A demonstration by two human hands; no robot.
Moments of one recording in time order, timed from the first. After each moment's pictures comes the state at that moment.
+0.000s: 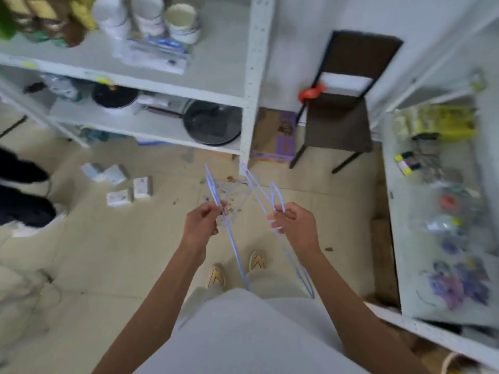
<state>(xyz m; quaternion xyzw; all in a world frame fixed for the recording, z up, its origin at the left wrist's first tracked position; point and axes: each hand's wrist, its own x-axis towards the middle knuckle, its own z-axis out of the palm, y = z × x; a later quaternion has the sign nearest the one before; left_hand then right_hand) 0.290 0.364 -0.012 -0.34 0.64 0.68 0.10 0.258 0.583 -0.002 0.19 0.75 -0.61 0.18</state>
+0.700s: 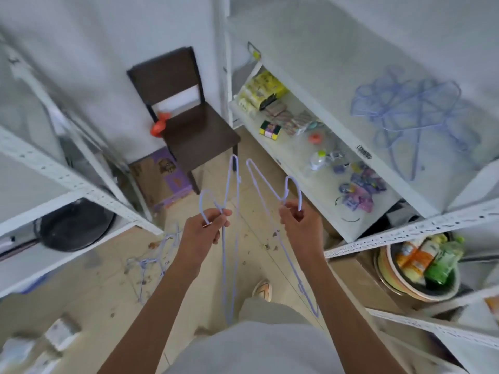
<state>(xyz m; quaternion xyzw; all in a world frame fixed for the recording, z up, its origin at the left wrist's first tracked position) 0.188 0.626 0.040 0.03 0.73 0.61 0.30 0.307 0.809 0.066 0.44 0.69 -0.56 -0.15</state>
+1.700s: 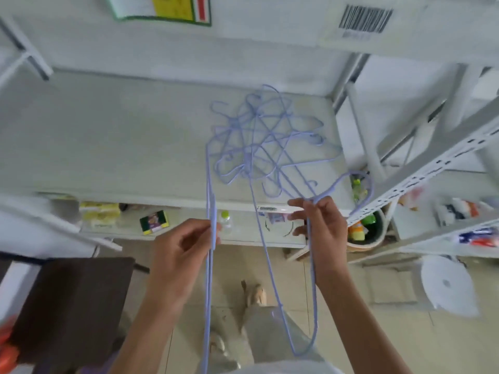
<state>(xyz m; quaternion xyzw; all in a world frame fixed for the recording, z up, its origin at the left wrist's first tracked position) 0.013 0.986 0.150 0.42 0.63 0.49 0.44 0.240 1.044 0.139 0.57 0.37 -0.48 -0.55</state>
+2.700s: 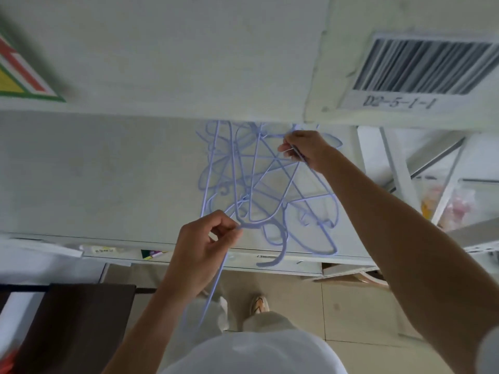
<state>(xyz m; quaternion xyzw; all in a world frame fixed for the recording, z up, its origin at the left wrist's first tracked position) 0.040 1.160 0.107 0.59 0.63 0.36 0.35 0.263 1.431 0.048 0.60 0.44 -0.59 -0.32</state>
